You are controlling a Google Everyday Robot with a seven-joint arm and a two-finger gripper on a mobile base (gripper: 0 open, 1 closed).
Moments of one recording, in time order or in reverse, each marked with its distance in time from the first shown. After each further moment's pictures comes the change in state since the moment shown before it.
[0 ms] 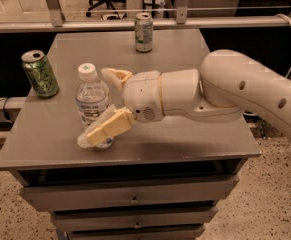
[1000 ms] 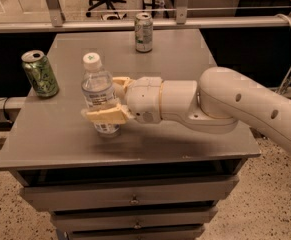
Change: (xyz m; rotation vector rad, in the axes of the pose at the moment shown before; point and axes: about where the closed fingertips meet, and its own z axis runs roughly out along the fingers) arm 0.020 -0.033 0.006 0.113 -0.068 -0.059
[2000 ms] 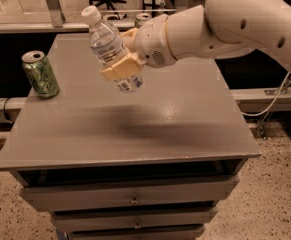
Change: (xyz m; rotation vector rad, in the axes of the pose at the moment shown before) arm -0.050 -0.085 -0.031 0.045 0.281 -0.115
